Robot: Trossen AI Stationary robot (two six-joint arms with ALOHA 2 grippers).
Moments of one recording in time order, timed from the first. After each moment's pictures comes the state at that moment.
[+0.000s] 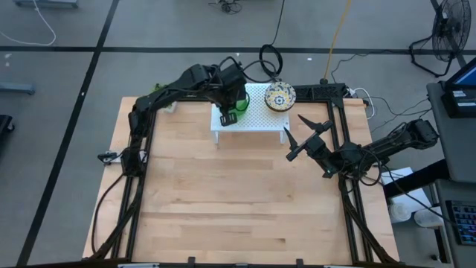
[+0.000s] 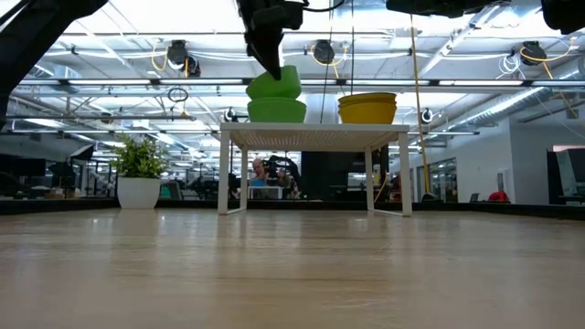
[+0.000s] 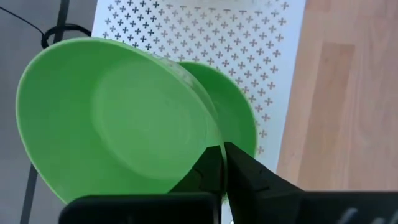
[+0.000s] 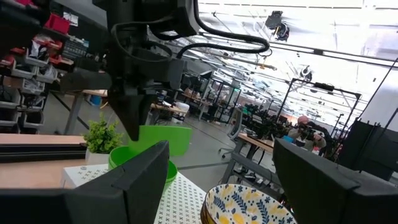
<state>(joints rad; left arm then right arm) 0.37 2.03 2.33 -1.41 -0.08 0.22 0.29 1.06 0.47 1.10 1.05 -0.77</state>
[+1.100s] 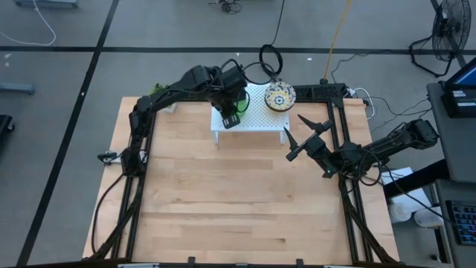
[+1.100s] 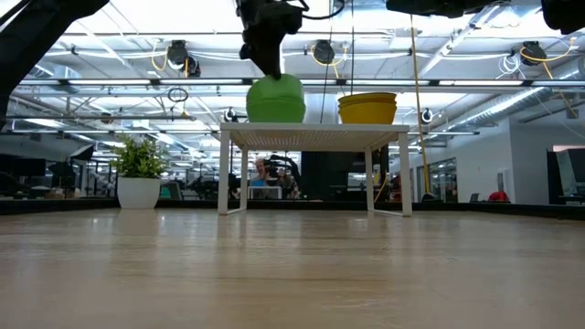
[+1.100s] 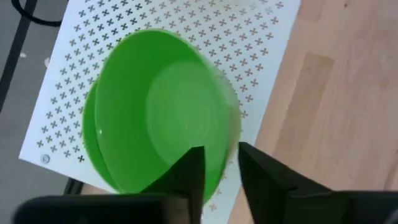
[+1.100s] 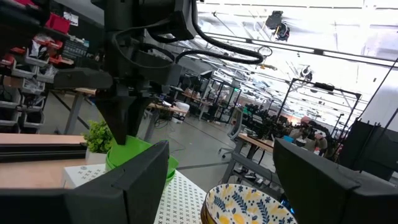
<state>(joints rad) 0.36 2.04 2.33 -1.45 -0.03 0.04 0.29 1.06 0.47 1.10 1.05 -0.77</state>
